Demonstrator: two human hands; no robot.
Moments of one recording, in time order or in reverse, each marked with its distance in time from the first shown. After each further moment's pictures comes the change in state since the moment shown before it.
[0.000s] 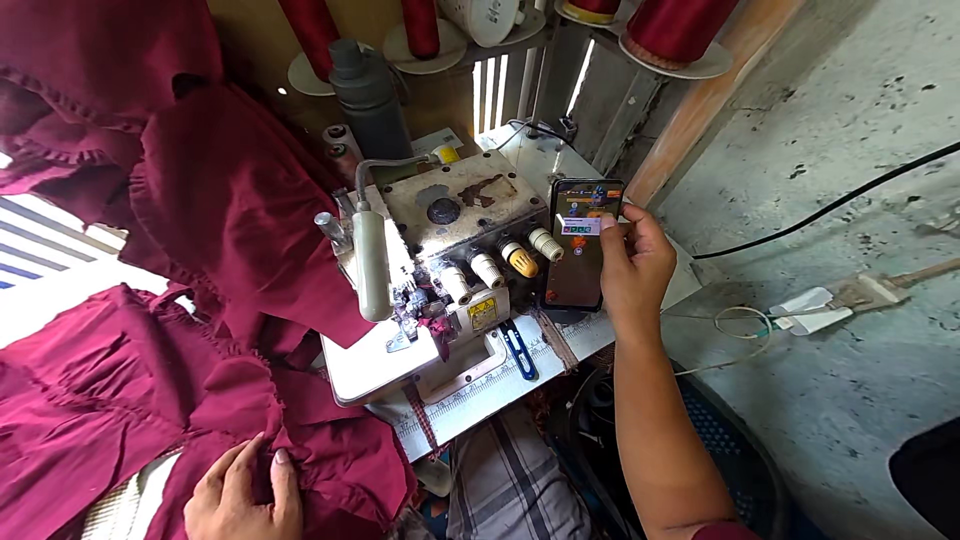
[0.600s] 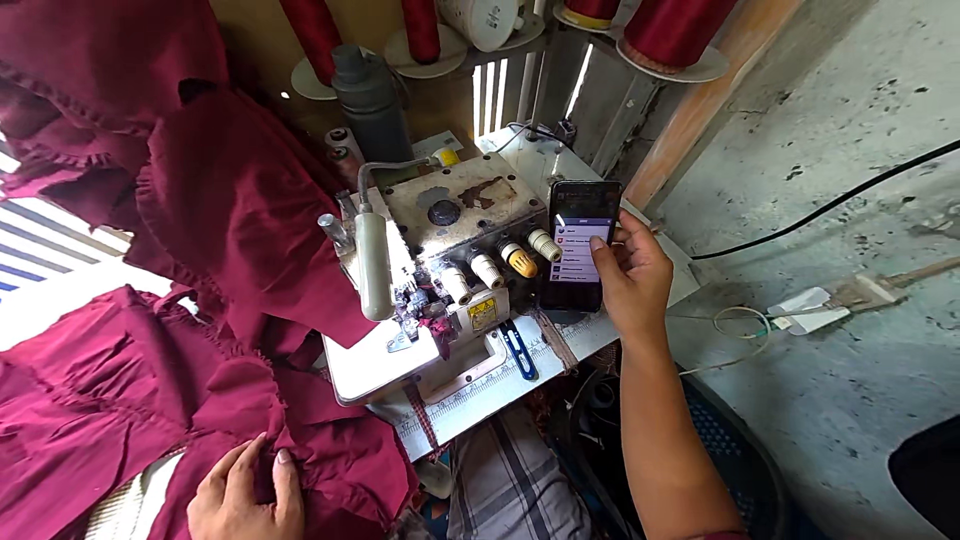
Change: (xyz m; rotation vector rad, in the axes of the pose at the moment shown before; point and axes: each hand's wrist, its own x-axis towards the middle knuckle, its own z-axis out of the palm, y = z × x) left_hand 0.000 -0.001 0.001 -0.003 -0.002 0.006; right_hand -0.010 0.008 -0.010 0.137 -0.121 0.004
